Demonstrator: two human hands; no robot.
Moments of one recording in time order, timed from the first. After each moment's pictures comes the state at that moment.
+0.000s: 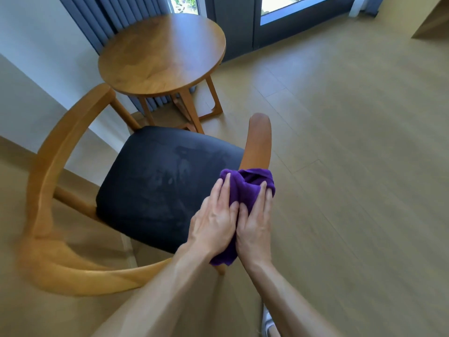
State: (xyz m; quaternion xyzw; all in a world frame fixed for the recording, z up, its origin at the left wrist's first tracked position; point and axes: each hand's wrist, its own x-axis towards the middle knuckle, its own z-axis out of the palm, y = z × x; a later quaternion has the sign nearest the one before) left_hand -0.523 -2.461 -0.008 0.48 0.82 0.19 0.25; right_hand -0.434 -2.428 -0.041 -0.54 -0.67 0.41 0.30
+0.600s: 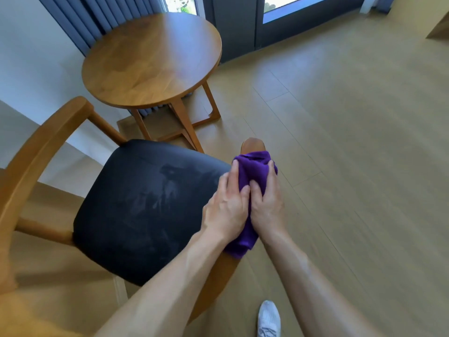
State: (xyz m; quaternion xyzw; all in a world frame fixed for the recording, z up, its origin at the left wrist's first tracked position) left_hand -0.536 -2.327 -0.017 0.46 0.82 0.24 0.23; right_hand -0.455 -2.273 -0.045 -0.52 -0.64 0.48 0.30
